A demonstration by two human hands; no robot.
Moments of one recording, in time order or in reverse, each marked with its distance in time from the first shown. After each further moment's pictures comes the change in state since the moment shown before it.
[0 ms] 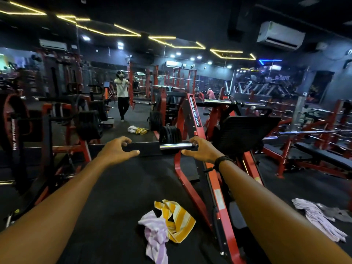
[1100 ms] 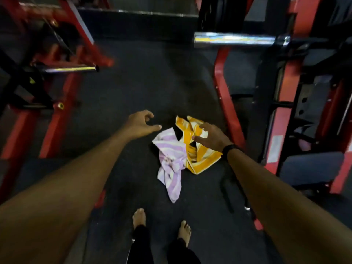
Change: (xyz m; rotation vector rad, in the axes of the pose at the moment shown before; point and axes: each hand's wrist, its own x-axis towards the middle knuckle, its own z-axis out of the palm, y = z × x) left_hand 0.397 -0.301 0.395 0.014 -0.346 -0.498; right_hand 0.411 0.335 0.426 0.026 -0.581 0.247
